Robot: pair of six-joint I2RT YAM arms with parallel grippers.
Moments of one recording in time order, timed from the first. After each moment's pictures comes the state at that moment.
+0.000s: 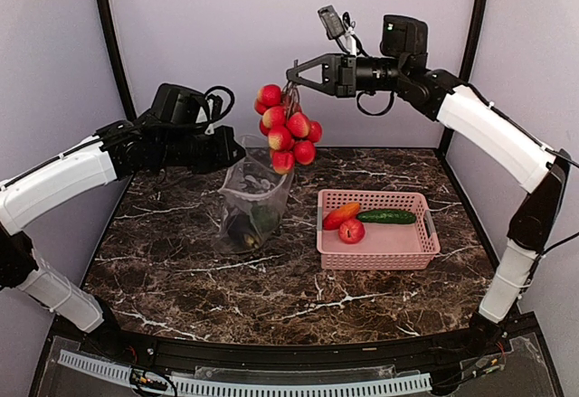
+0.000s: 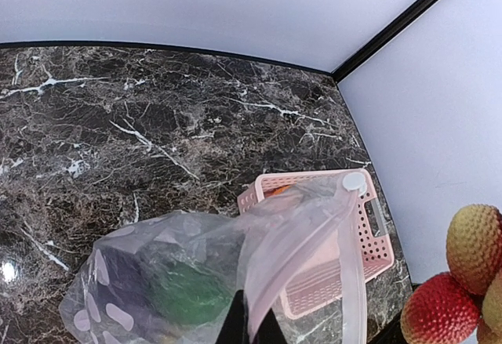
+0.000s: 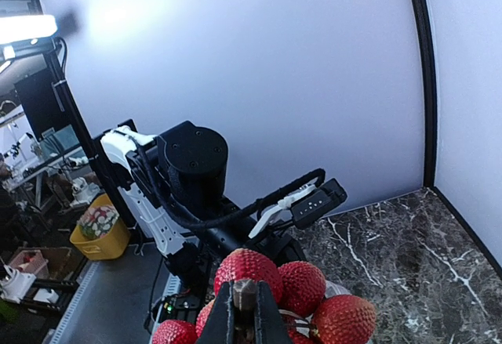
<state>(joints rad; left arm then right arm) -0.76 1.42 1.40 -0.53 -0.07 -0.68 0.66 1.76 1.93 -0.20 -0.99 0.24</state>
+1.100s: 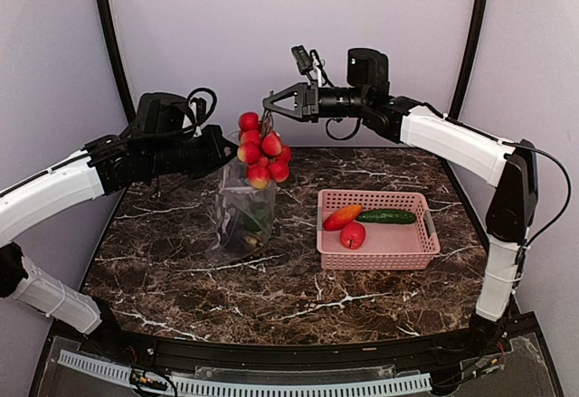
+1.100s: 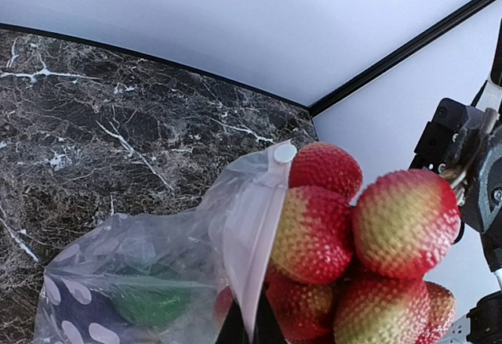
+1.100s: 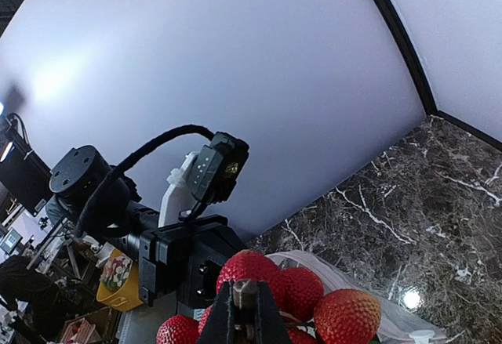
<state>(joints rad) -0.76 1.31 1.26 -0.37 -0.09 -0.83 0.69 1.90 1.84 0.02 -0.85 0.60</state>
